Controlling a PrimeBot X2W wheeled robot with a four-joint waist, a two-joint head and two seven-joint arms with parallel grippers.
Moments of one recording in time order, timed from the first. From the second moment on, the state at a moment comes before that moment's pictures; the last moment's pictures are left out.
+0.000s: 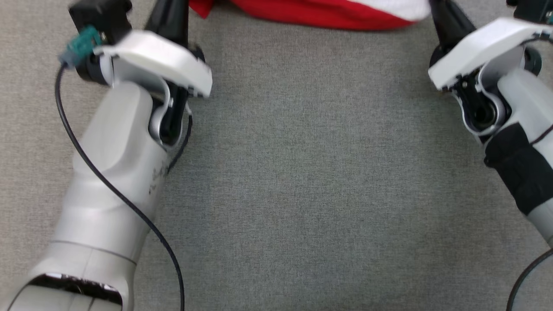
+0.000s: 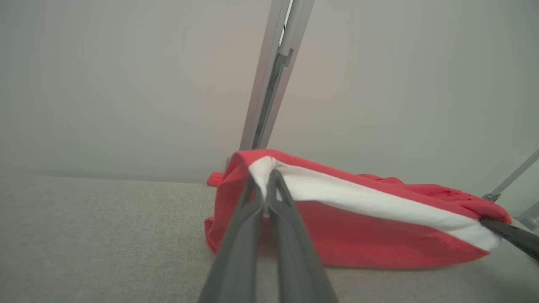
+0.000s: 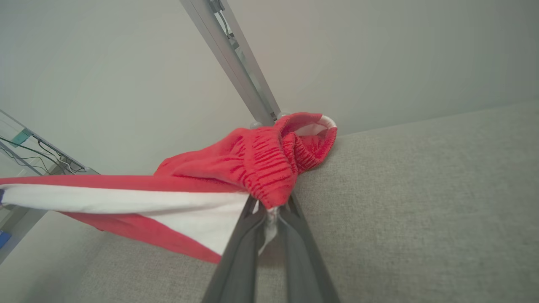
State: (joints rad) left arm -1.02 0.05 -0.33 0.77 -0.56 -0.06 -0.26; right arm -1.17 -0.27 0.79 0.91 1.12 0.13 -0.23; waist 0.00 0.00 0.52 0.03
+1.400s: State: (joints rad) left arm -0.58 0.17 -0.76 1.03 -0.63 -0.13 -0.20; right arm -0.75 -0.35 1.20 0.86 1.35 0.13 0.07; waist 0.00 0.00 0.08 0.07
